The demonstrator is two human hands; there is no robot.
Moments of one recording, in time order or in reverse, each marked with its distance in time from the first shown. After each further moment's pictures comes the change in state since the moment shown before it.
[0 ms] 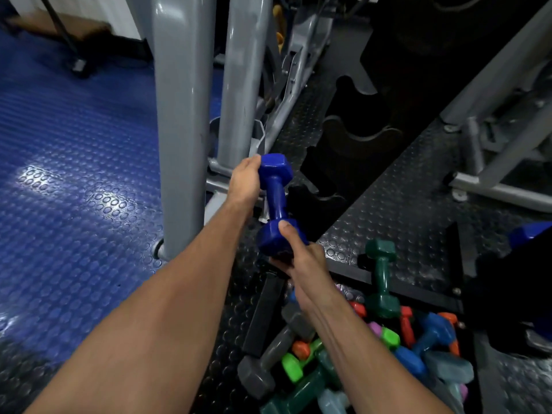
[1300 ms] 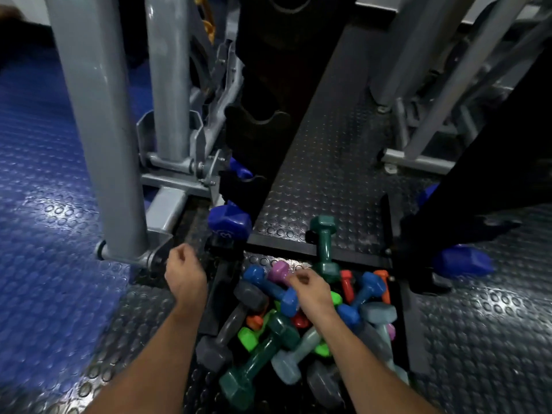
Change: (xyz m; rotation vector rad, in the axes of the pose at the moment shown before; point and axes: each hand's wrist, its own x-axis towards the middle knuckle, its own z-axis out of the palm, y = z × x) left_hand -0.141 -0.133 -0.031 0.338 0.408 -0.119; right_hand -0.033 0.043 -0.169 -0.789 0.294 0.090
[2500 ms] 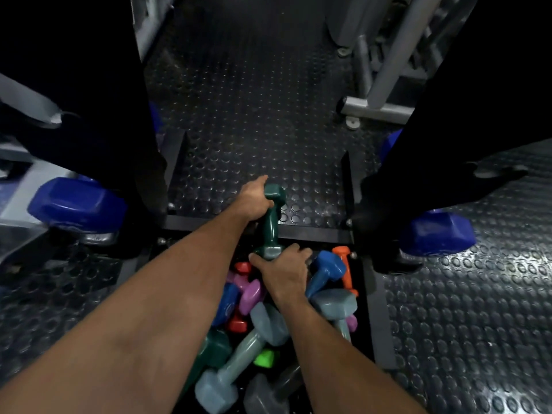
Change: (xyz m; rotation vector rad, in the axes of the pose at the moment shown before) left_hand -0.041 0.034 0.306 0.643 -0.886 0.440; right_hand 0.109 0.070 -0.038 -0.267 0.222 0.126
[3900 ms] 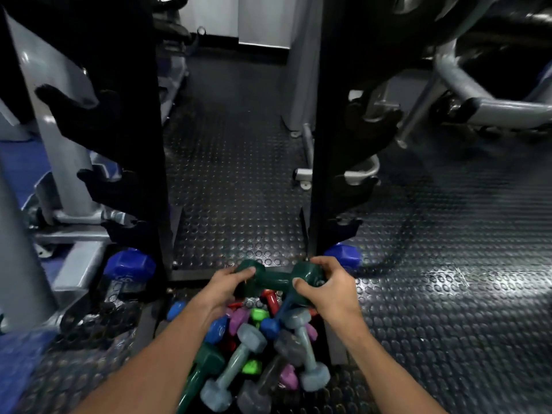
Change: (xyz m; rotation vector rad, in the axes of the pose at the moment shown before) left_hand -0.201 0.051 -0.037 -0.821 -0.150 -0.310; right_hand -0.136 0.022 -0.241 0.347 0.196 -0.342
